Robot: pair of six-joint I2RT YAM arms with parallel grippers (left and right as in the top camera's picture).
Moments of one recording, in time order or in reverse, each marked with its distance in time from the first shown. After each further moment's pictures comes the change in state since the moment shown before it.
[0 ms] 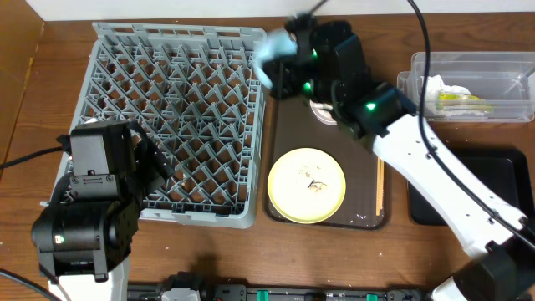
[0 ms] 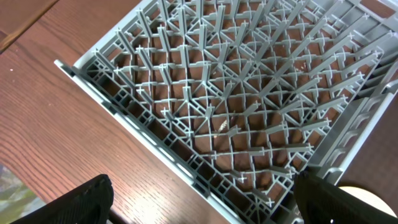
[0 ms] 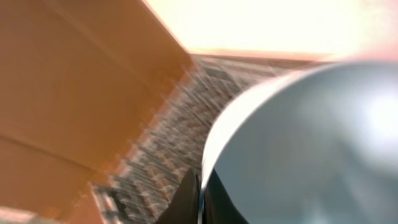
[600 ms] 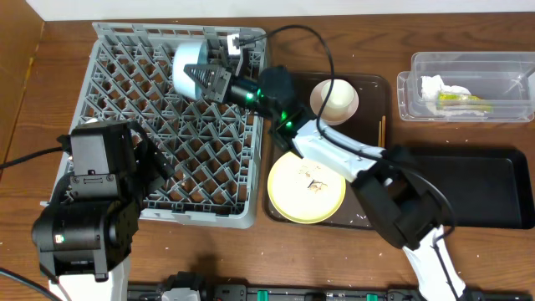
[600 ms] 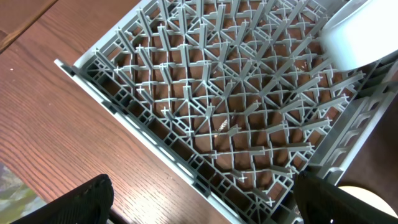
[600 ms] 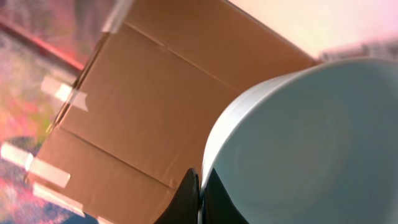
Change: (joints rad) left arm 0.000 0.001 -0.001 -0.003 0.000 0.000; right arm 0.122 0.520 -0.003 1.009 -0.120 0.610
